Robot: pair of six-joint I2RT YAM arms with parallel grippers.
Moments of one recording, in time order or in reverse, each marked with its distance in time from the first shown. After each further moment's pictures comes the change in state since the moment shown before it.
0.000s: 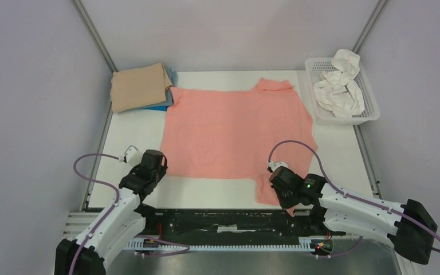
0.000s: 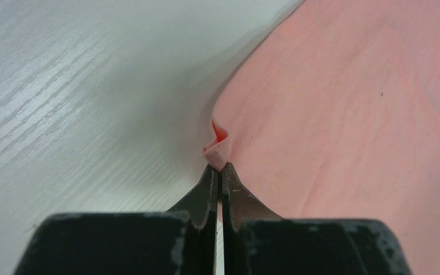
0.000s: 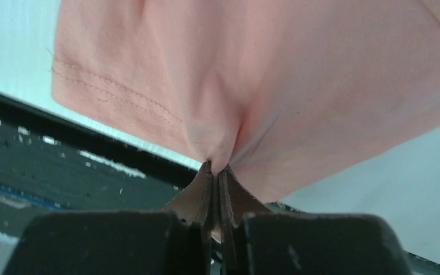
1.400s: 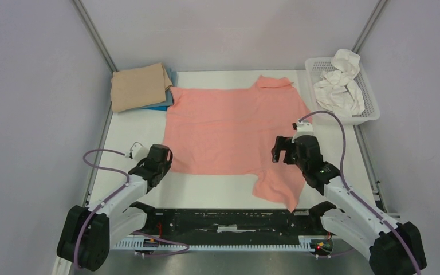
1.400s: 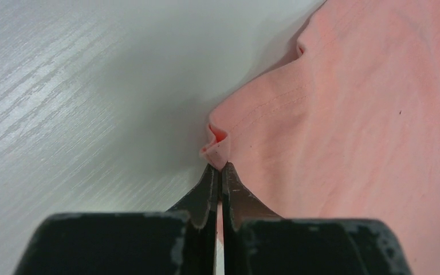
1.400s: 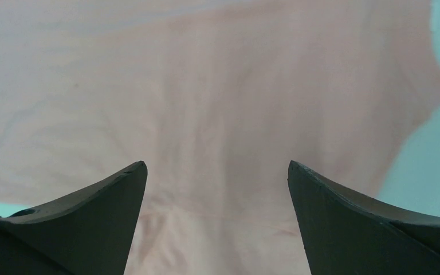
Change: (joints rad) left arm 0.000 0.253 0.000 0.220 -0.002 -0.058; right arm -0.609 -0.049 -0.032 0.672 0.022 -0.206
